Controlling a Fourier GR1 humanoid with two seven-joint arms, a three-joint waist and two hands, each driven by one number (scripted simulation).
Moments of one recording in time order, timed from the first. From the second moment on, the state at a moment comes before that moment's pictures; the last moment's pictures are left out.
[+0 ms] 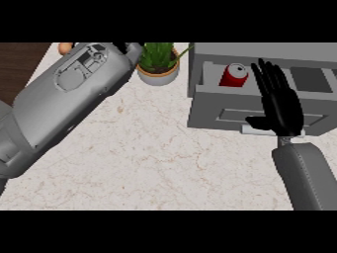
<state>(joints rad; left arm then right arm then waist) -1.28 0.32 -0.64 -0.89 0.58 0.81 0.21 -0.42 -0.18 -0.01 -1.17 1.16 -0.40 -0.11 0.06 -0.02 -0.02</state>
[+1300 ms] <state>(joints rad) -0.93 0.51 -0.62 -1.27 0.51 0.78 0.25 -0.96 -0.19 -0.21 -0.40 1.24 -0.76 -0.07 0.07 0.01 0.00</state>
